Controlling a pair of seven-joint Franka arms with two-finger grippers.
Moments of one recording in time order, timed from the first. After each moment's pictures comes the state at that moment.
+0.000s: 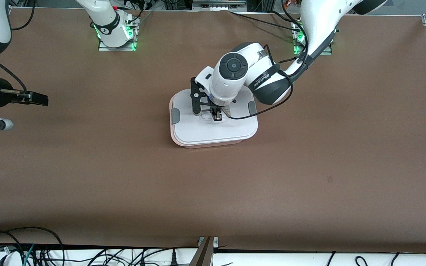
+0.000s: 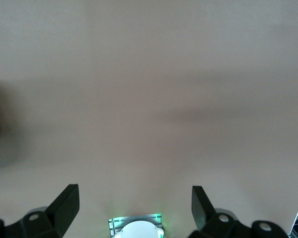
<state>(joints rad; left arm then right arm) -0.23 0.68 -0.68 -1.43 0.24 2.03 0.55 -0.04 0.28 0.09 -1.29 -0.12 1.32 0.10</state>
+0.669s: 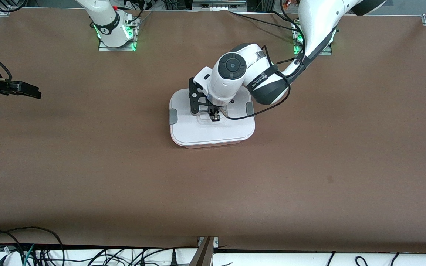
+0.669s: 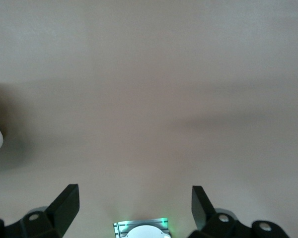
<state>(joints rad) -0.24 0.69 -0.68 -1.43 0.24 2.06 0.55 -0.04 0.16 0.01 -1.47 -0.05 1.42 0.05</state>
